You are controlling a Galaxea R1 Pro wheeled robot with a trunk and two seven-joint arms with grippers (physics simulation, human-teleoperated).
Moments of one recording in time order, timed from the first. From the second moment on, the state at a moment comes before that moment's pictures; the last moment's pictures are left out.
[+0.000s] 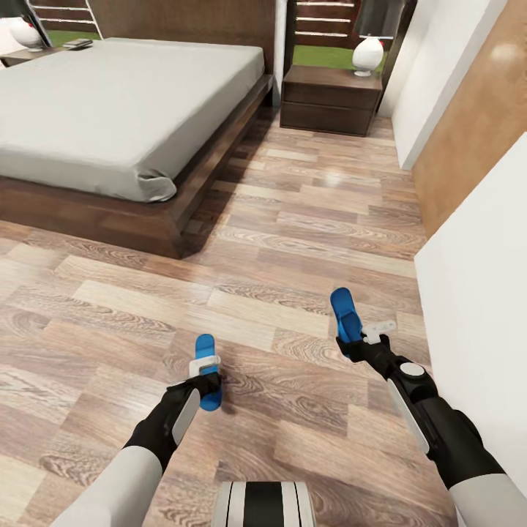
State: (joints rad) left arm -0.67 -0.13 0.02 -0.67 0.21 0.38 0.16; right arm -0.54 -0.21 0.15 -1.24 -0.07 0.38 0.12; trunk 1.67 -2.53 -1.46
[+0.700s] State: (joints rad) left arm -0.67 -0.13 0.02 -0.67 0.21 0.38 0.16; right arm -0.54 -0.21 0.15 -1.24 -0.08 0.38 0.12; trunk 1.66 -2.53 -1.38
